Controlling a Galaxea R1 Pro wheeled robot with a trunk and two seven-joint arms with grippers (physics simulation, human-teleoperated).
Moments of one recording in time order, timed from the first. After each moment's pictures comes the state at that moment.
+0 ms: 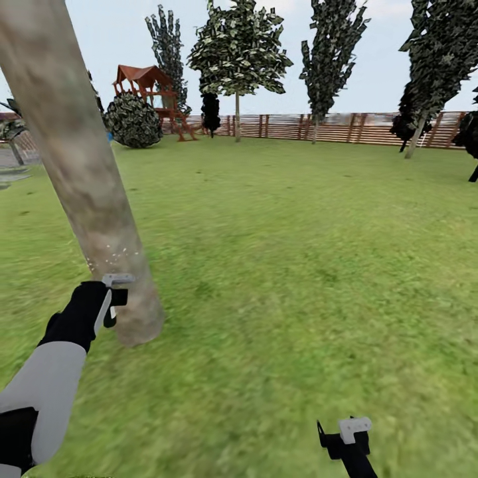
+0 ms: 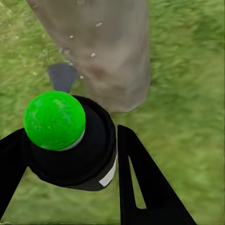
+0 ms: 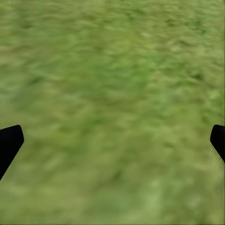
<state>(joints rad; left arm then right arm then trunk) -0.93 0.17 0.17 -0.80 -0.18 0.78 0.02 -0.46 -0.07 0.08 -0.09 0.10 -0.59 -0.11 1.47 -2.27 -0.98</state>
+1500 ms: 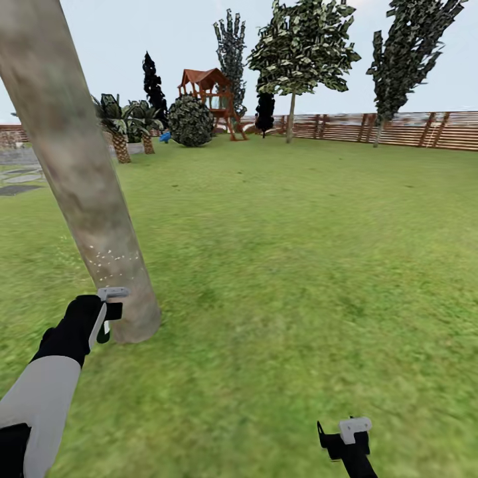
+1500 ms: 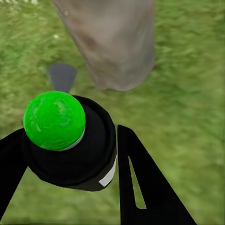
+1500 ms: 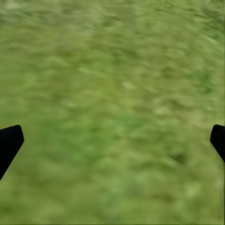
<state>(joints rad) -0.87 0.18 0.20 -0.80 -0.18 0.77 0.02 -0.46 -0.07 0.08 -0.09 0.10 -0.59 -0.11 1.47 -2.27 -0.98</state>
